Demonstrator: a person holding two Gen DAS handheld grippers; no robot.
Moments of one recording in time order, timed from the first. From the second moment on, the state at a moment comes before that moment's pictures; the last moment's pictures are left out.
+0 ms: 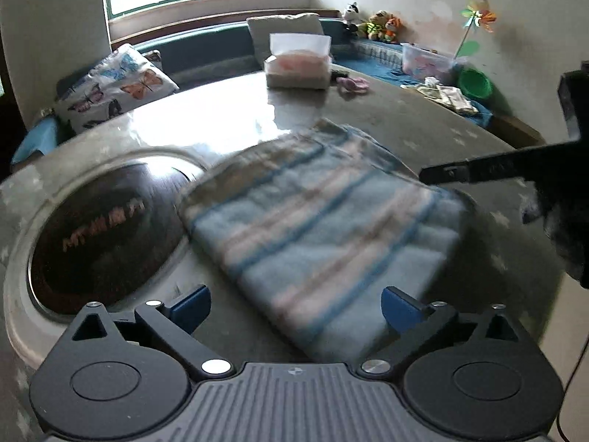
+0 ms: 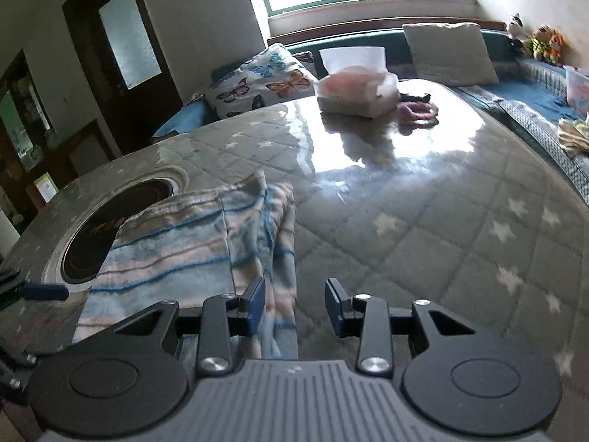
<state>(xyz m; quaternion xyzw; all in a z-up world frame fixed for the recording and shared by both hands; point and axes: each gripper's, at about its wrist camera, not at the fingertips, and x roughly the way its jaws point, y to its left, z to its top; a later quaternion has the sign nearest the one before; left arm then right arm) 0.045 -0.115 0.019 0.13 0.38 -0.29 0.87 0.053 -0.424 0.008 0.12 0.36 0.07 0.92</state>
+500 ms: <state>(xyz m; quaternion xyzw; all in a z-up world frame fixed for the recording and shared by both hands) 0.026 -0.107 0.010 0.16 0.36 -0.28 0.88 0.017 -0.424 0.002 0.14 0.36 0.06 0.92</state>
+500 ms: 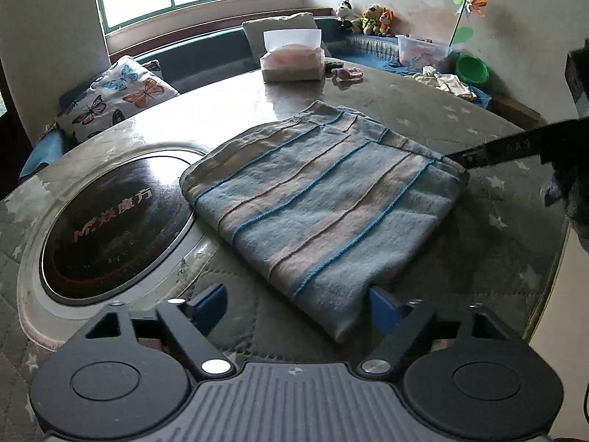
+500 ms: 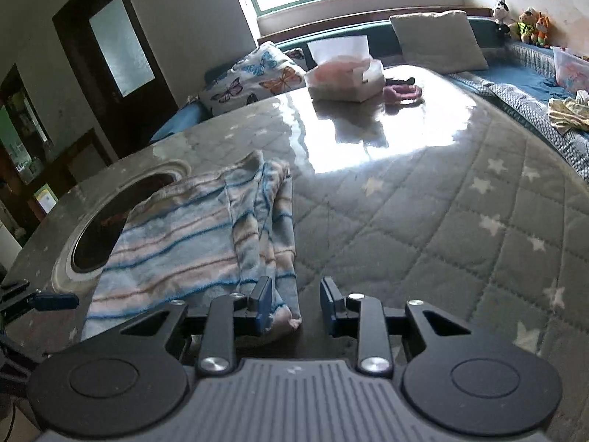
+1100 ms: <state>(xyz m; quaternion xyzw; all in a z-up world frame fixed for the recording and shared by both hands) 0.027 -0.072 0.045 0.14 0.33 -0.29 0.89 0.006 -0.382 0.042 0.10 0.32 0.12 0.93</state>
